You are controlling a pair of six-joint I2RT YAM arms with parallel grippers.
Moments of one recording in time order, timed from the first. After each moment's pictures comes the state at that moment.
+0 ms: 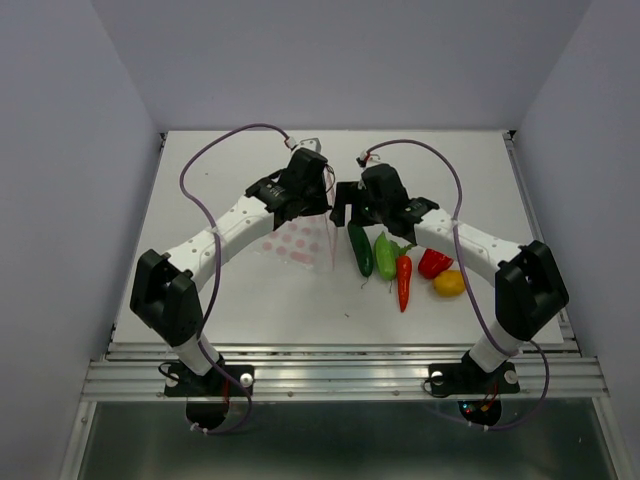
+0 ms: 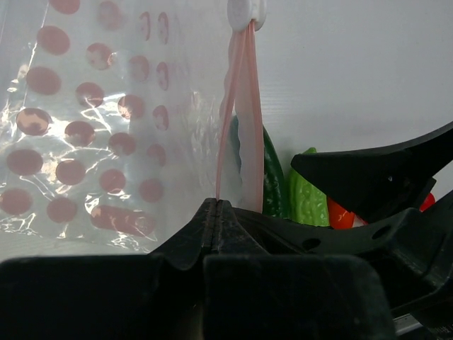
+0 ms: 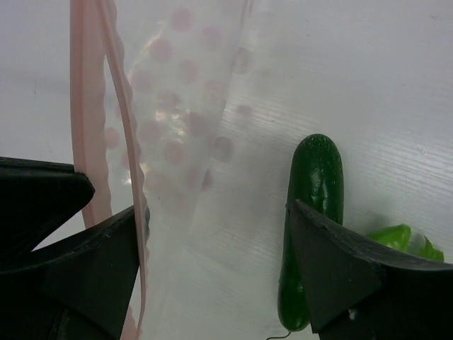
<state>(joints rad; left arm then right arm) -0.67 1.63 1.44 -0.55 -0.18 -0.63 0.63 1.64 1.23 -0.21 0.04 0.47</state>
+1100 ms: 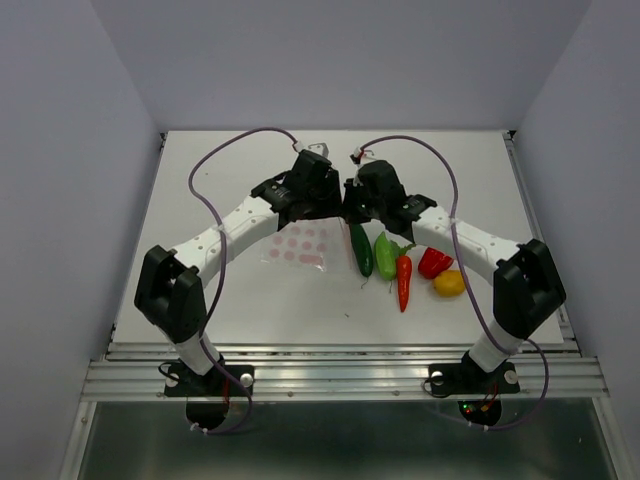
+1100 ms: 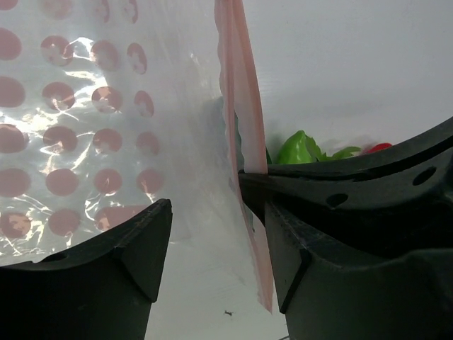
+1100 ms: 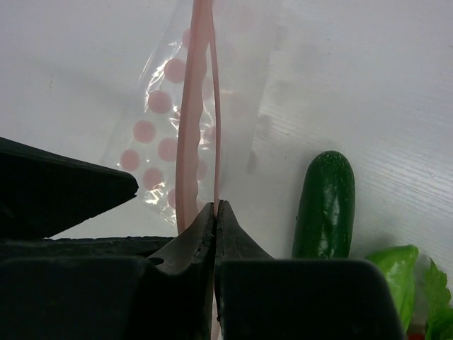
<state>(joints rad) -0.68 1.65 1.43 -0.52 -0.10 -0.63 0.64 1.66 1.27 -0.20 -0.03 0.43</state>
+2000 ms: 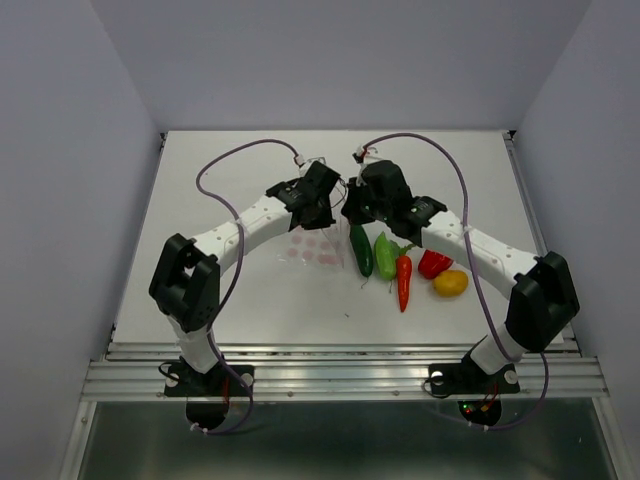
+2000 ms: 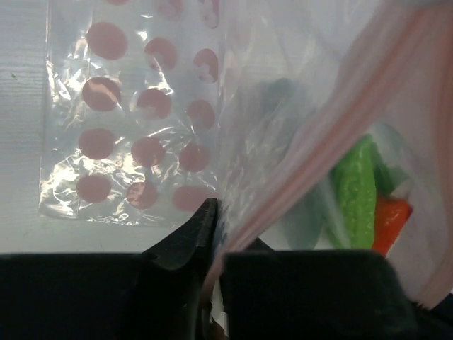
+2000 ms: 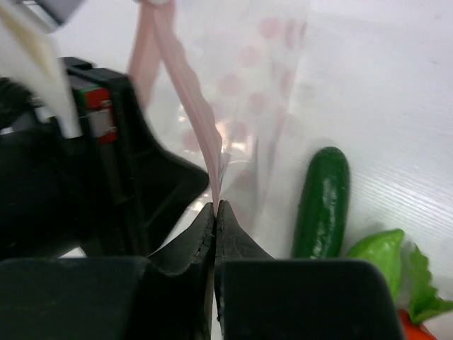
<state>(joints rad) -0.69 1.75 1.43 -0.59 -0.19 -0.69 0.67 1.56 1.26 -0.23 0.00 0.39</state>
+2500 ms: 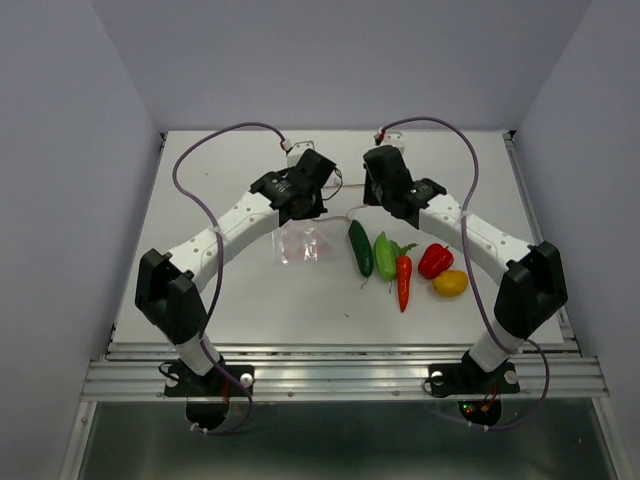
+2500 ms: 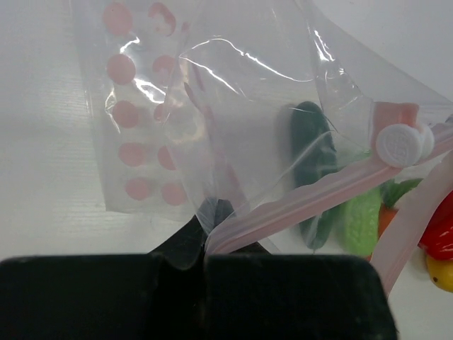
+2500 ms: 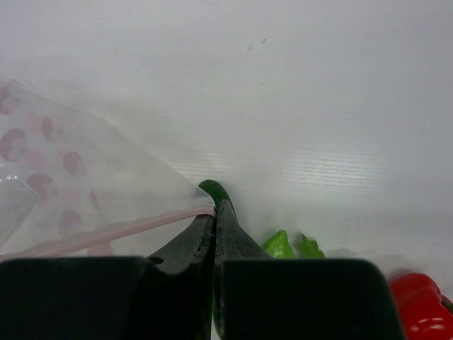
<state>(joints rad) -0.71 1.65 1.53 -0.80 -0.38 -0.71 0.61 1.66 1.41 -0.43 0.43 0.42</state>
